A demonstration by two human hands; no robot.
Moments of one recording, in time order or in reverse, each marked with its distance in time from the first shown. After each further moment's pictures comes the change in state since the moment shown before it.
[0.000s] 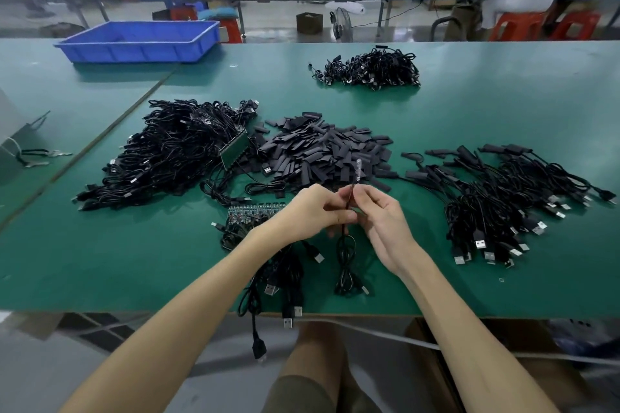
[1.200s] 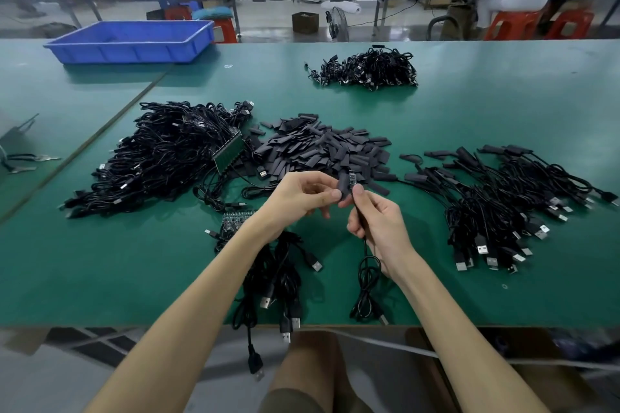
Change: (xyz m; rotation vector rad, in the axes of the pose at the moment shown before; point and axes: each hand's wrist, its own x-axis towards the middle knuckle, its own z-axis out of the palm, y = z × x) left_hand 0.016 -0.022 -0.012 -0.493 0.170 0.029; right_hand 0.006 0.003 0.004 -0.128 0.115 0.009
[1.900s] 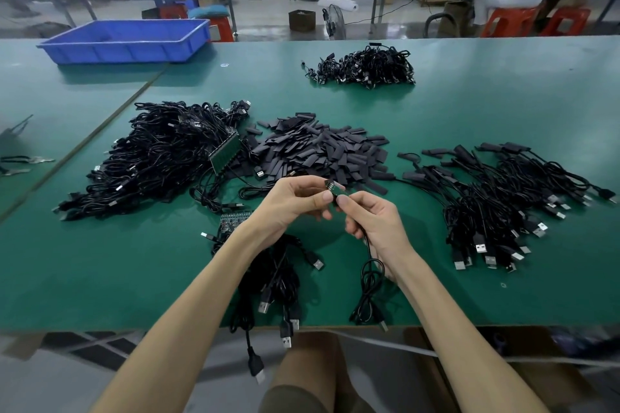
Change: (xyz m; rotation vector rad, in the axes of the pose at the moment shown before) left_hand -0.003 -0.015 -0.003 -0.302 -0.119 0.040; right_hand -0.002 -0.004 -0.002 -0.081 -0.047 -0.026
